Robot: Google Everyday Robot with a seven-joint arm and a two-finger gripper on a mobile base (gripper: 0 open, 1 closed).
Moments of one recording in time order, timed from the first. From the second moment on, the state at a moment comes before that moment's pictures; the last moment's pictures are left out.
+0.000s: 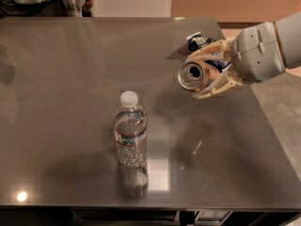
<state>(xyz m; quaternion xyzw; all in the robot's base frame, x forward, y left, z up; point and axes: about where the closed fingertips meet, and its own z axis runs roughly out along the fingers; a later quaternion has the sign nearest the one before) 0.480 -0.104 0.965 -0.76 0.46 0.08 0.44</state>
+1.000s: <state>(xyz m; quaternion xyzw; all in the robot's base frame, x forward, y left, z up) 0.497 -0.124 0.950 -0.64 0.56 0.05 0.52</state>
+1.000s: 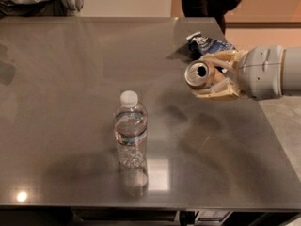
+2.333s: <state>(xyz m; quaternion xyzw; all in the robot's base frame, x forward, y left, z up) 0.518 -0.150 0.935 -0.48 0.63 0.03 0.60</state>
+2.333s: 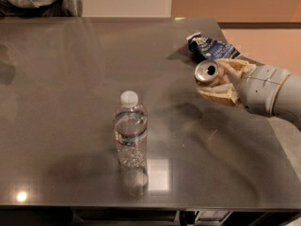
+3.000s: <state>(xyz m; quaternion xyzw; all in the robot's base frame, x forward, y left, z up) 0.522 -0.148 0.938 -0.46 0.64 0.07 0.61</state>
